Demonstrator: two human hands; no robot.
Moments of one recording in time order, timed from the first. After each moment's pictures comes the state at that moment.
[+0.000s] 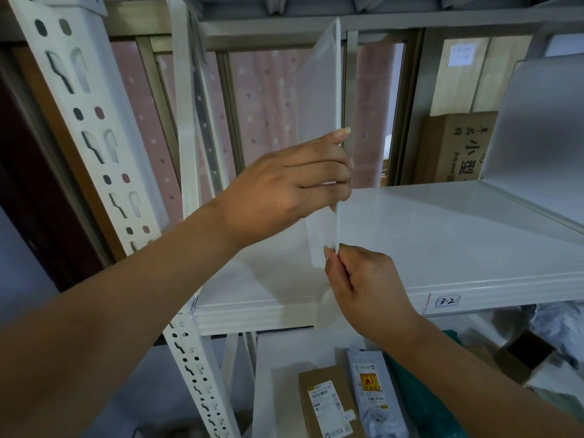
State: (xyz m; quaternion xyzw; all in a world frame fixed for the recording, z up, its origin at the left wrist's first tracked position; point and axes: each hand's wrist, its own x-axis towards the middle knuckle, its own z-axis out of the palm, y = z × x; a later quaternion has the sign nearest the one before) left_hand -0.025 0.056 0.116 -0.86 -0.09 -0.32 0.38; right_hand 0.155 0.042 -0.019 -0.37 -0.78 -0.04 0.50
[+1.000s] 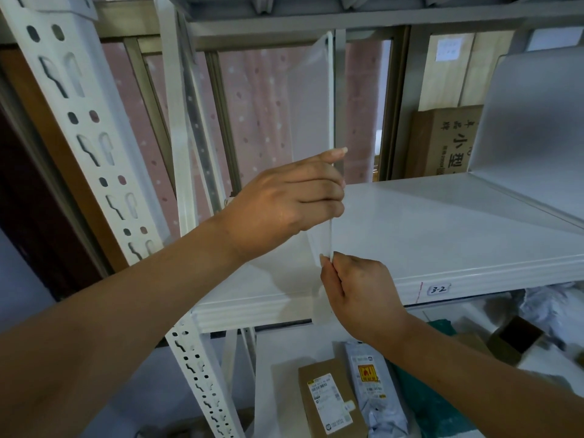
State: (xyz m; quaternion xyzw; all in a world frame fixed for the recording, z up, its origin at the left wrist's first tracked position) left_hand -0.021 0.052 0.098 -0.88 -0.09 -0.32 0.34; right_hand 0.156 0.039 -0.040 -0.40 -0.78 -0.10 0.47
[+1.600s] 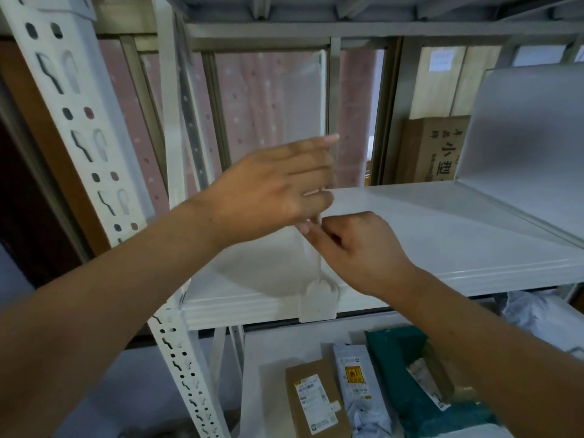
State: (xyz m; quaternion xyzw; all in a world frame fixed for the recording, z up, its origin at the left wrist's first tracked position) left_hand -0.024 0.042 0.125 -0.83 -0.09 -0.19 0.51; right_hand 0.174 0.039 0.042 -0.42 -0.82 -0.03 0.39
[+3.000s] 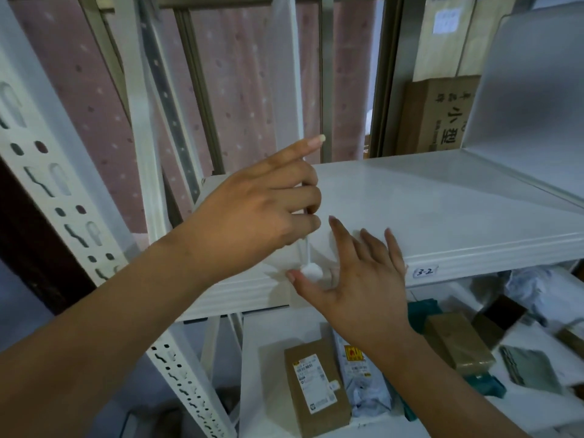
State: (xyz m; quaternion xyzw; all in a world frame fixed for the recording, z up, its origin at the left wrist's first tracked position) left_hand -0.015 0.037 0.072 -0.89 -0.17 -0.18 0.39; right_hand 0.173 0.022 -0.056 -0.60 -0.73 -0.08 0.32
